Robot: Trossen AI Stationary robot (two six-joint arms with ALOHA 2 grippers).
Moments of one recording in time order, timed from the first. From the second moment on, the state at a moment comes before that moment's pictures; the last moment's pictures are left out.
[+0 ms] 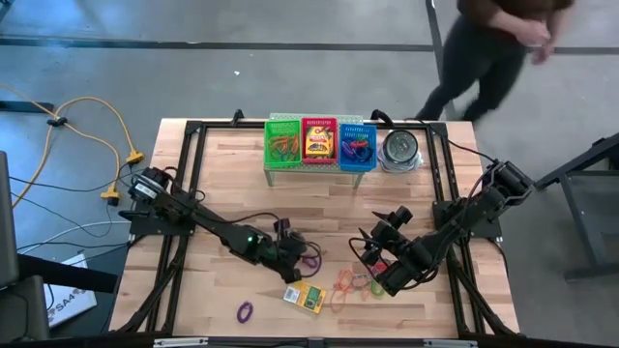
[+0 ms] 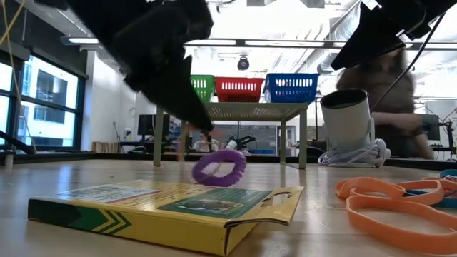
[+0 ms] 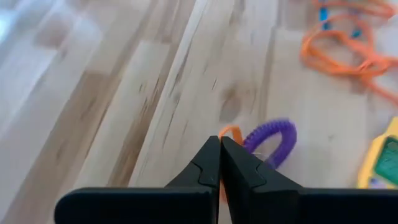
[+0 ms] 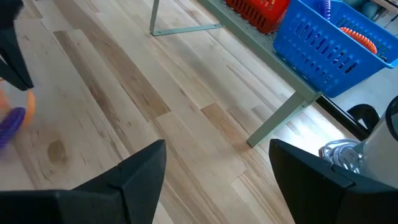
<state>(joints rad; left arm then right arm) -0.45 1.77 1.06 -0.14 -0.50 -0.51 0.67 1.59 1.06 -0.99 1.06 1.20</state>
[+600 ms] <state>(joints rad) -0.51 1.77 1.14 -0.17 -0.77 -0.30 0.67 1.59 1.06 -0.97 1.07 1.20</state>
